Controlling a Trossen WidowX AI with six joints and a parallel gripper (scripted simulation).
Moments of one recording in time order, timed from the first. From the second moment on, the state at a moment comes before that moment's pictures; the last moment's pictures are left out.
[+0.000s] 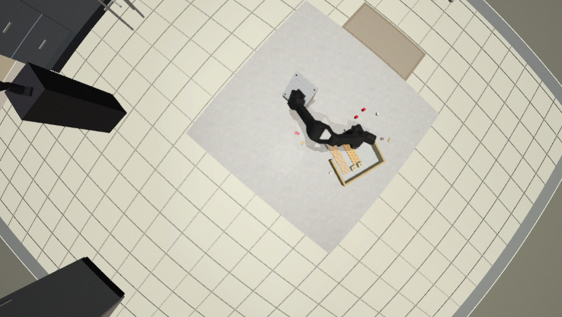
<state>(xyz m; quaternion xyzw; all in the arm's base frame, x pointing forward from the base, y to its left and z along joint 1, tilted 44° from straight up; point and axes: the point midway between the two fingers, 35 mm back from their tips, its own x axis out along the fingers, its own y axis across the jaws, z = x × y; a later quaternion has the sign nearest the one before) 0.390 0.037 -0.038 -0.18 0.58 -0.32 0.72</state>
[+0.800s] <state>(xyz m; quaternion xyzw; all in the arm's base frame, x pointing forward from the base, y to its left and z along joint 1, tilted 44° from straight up) 0.390 0.037 -0.039 -0.19 0.58 -0.32 0.72</state>
